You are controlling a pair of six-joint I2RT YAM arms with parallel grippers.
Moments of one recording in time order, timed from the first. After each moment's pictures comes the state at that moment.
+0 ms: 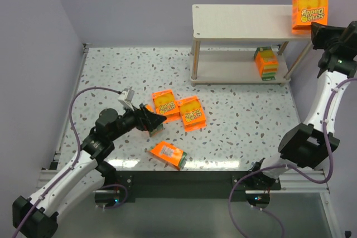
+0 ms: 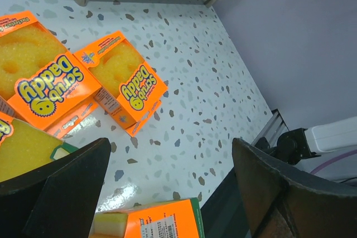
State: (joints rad) left arm -0.53 0.64 0.45 0.01 0.28 -0.67; right arm -0.52 1.54 1.71 -0.34 -0.26 1.39
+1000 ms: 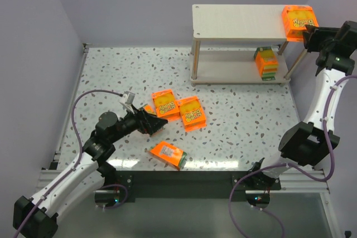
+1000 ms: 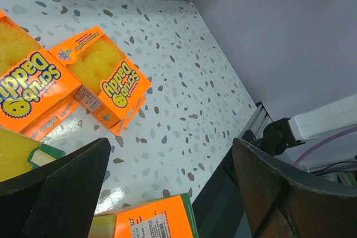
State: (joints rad) left arm -0.53 0.62 0.38 0.13 0.36 -0.71; right arm -0.50 1.57 1.75 -0.47 -0.25 1.41
